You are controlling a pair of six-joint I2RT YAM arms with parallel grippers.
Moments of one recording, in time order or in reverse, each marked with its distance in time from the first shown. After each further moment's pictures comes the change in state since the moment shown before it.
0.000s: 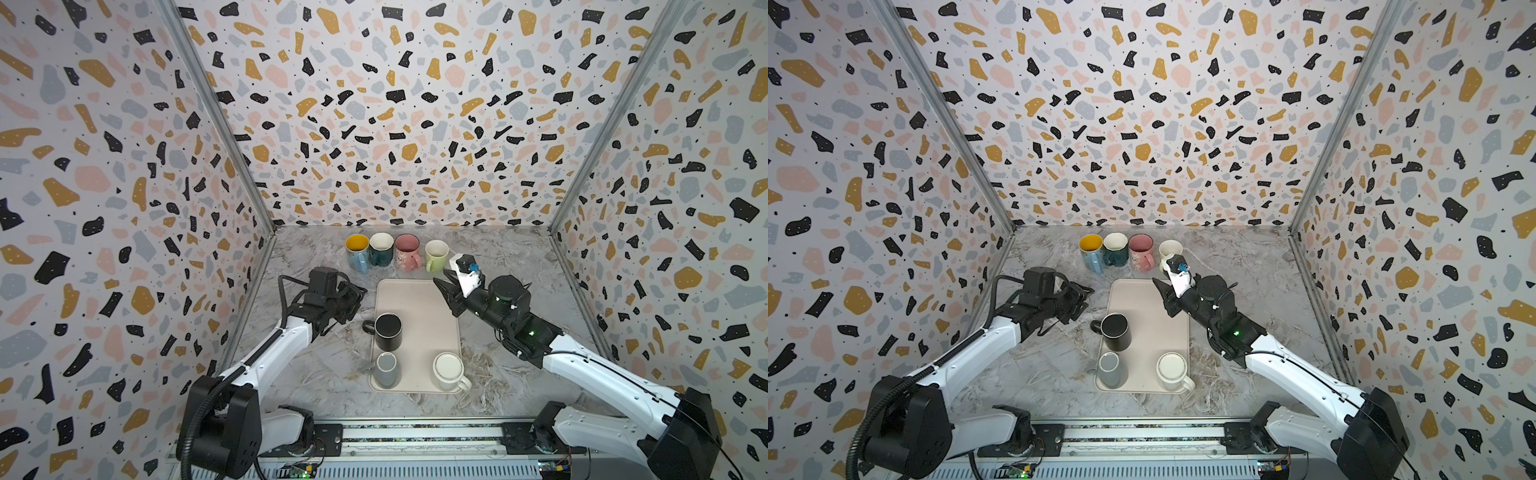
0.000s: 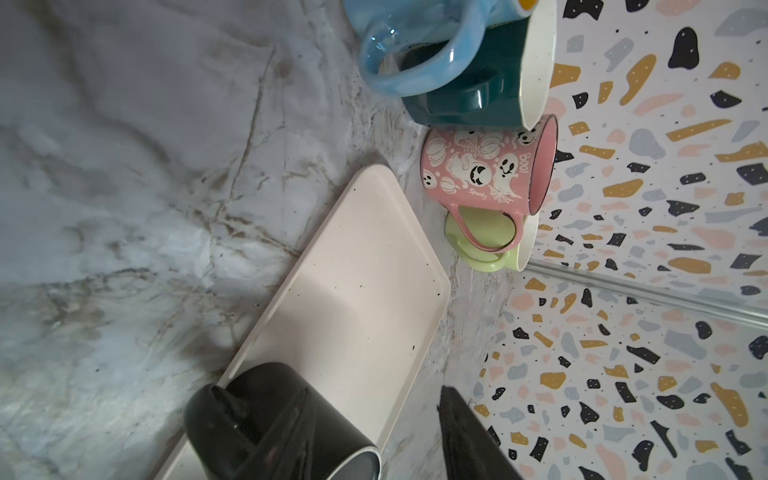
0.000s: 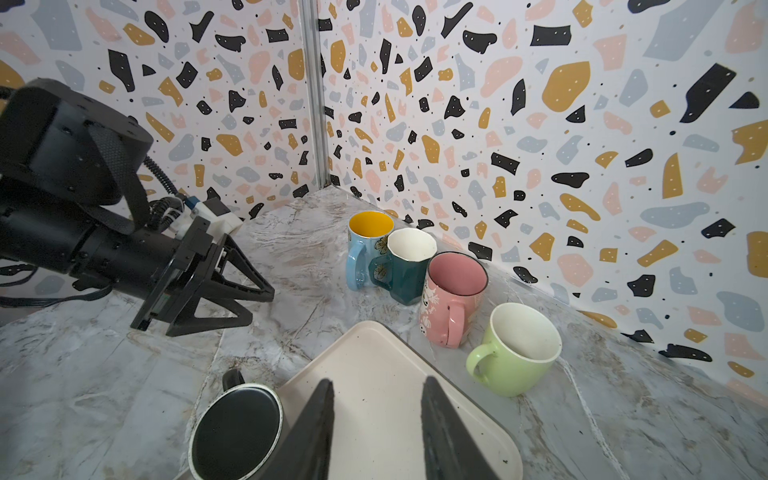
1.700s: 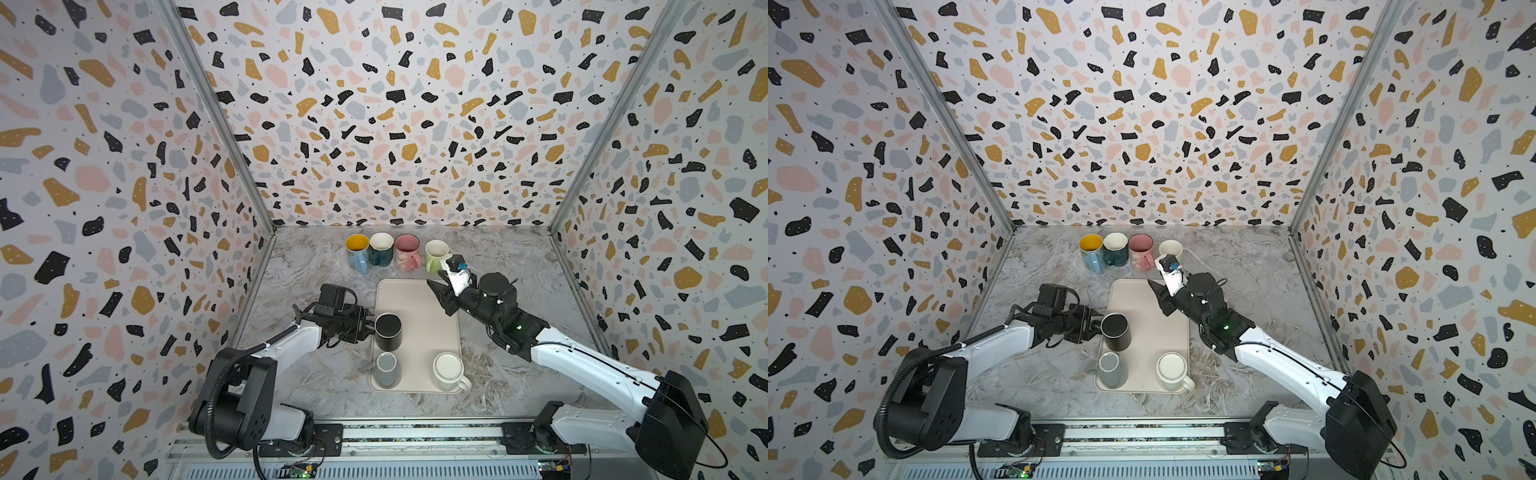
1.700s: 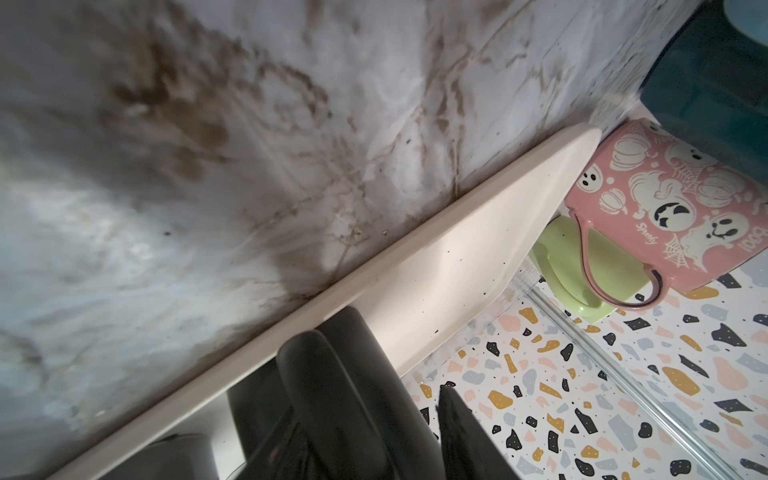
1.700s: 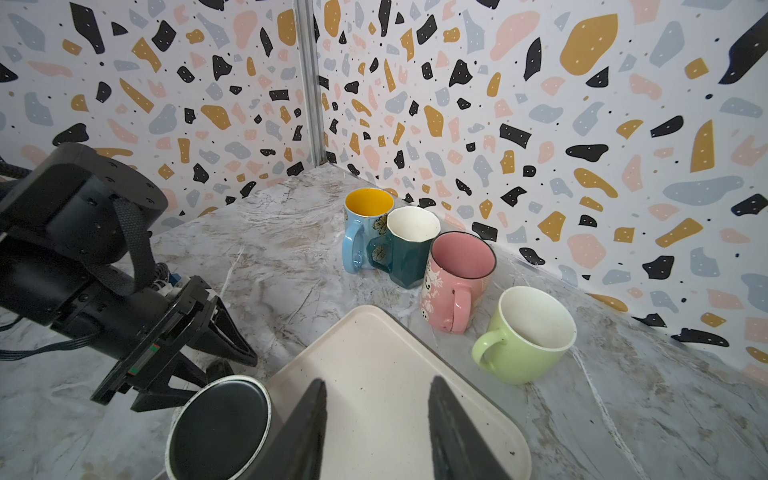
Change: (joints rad) left arm -0.027 0.146 -0.122 0.075 0.169 -0.401; right arm 0.000 0.101 0.014 0.024 0.014 -0.001
